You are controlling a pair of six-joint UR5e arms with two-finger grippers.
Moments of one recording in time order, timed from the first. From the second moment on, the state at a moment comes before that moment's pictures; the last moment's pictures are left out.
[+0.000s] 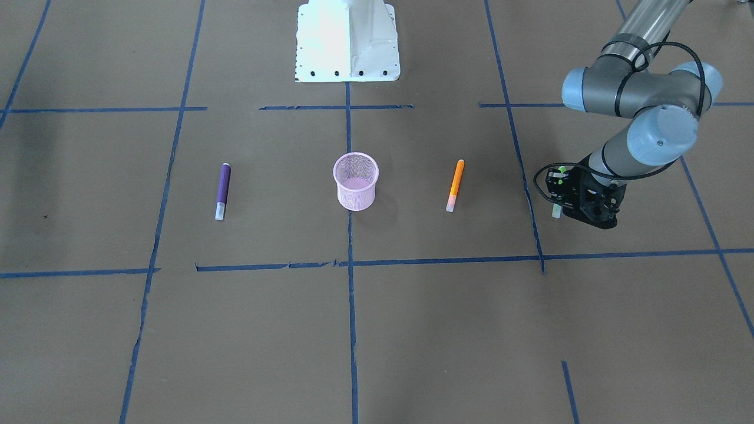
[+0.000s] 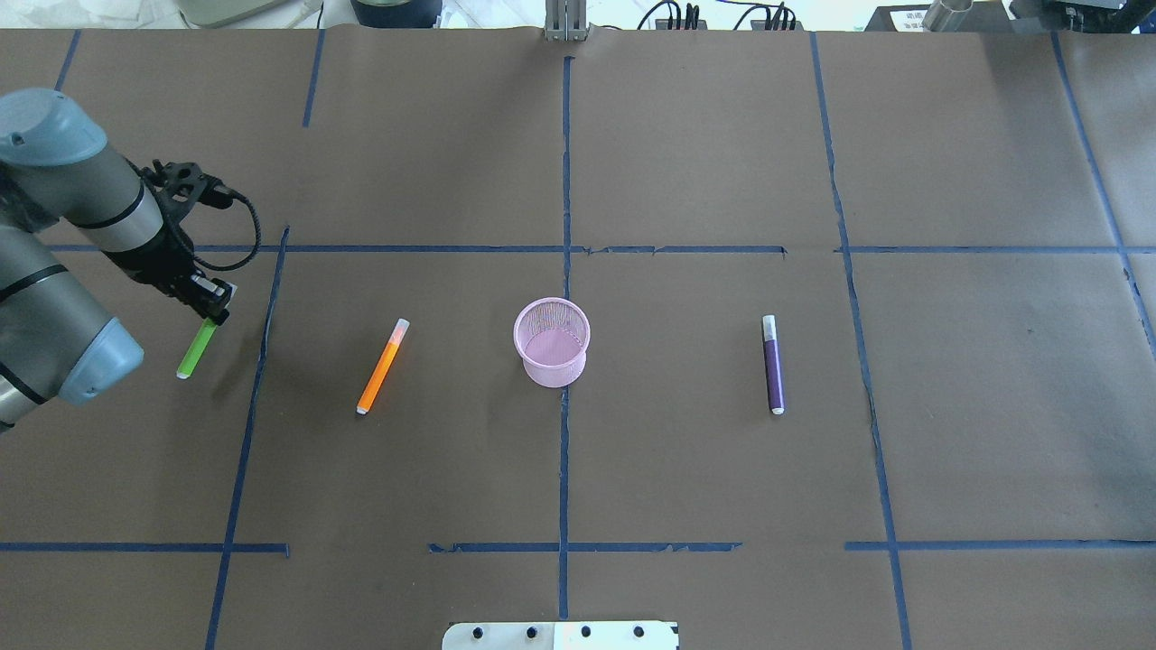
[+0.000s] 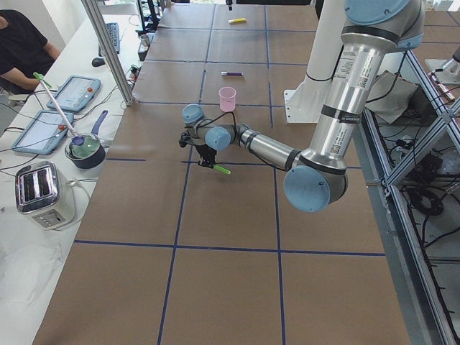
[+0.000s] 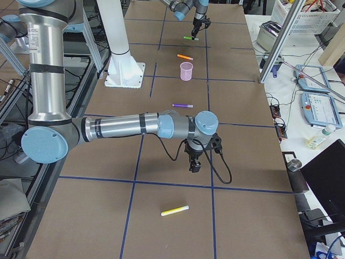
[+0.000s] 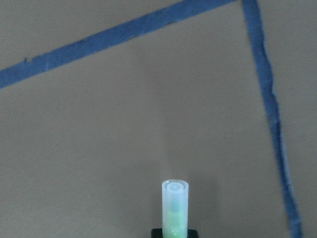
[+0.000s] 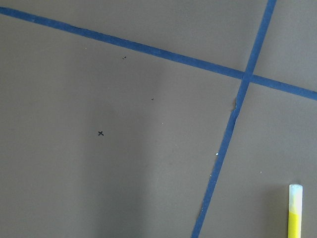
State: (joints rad) left arm -0.90 -1.90 -1.64 -1.71 -2.27 -0.38; right arm 1.43 -1.58 1.72 -1.73 2.36 -0.18
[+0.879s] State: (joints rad) left arm -0.70 -2.16 -1.81 -1.92 -1.87 -0.70; right arm 1.43 -1.58 1.72 -1.73 2.36 -0.18
